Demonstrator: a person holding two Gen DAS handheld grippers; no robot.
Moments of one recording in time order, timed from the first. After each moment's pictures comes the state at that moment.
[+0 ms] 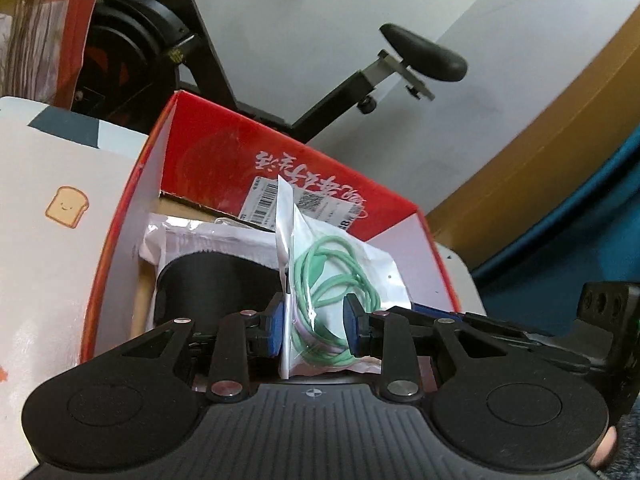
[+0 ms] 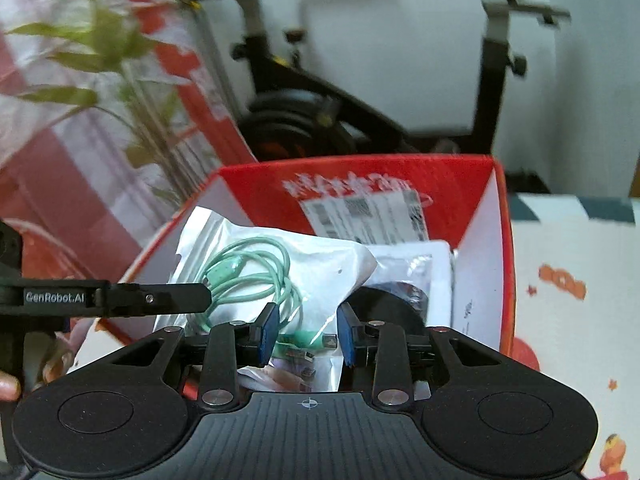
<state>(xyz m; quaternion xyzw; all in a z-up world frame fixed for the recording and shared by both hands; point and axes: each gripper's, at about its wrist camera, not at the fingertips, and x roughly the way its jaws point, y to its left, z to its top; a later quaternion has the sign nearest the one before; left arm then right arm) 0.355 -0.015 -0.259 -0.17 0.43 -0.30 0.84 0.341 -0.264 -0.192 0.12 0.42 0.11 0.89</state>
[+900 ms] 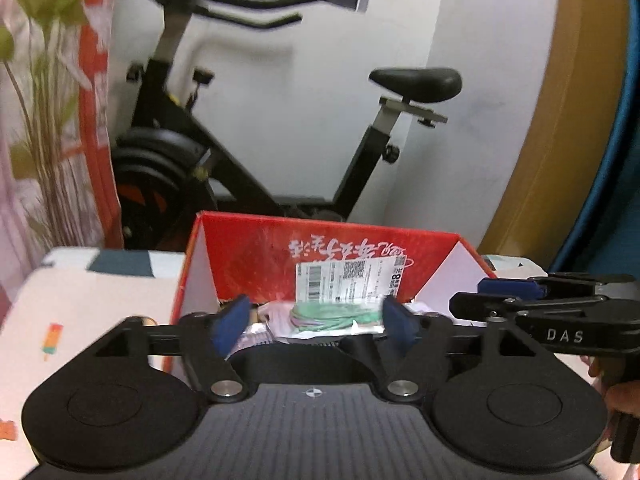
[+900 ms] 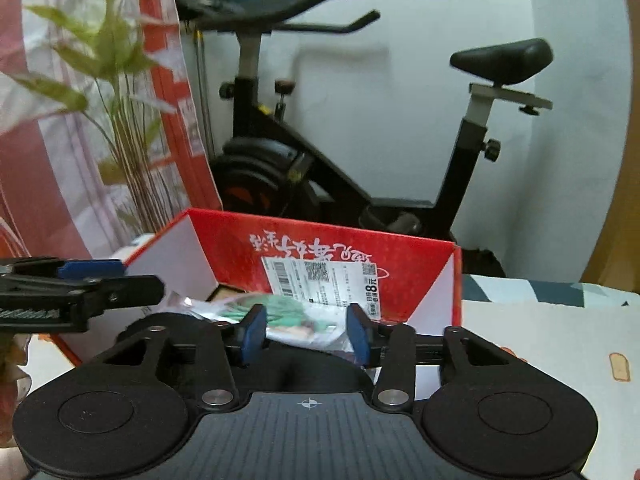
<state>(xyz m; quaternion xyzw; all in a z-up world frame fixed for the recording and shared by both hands) 0.319 -0.026 -0.220 0.00 0.28 -0.23 0.93 0.323 -0.258 -0.175 0.02 0.32 0.07 0.94</state>
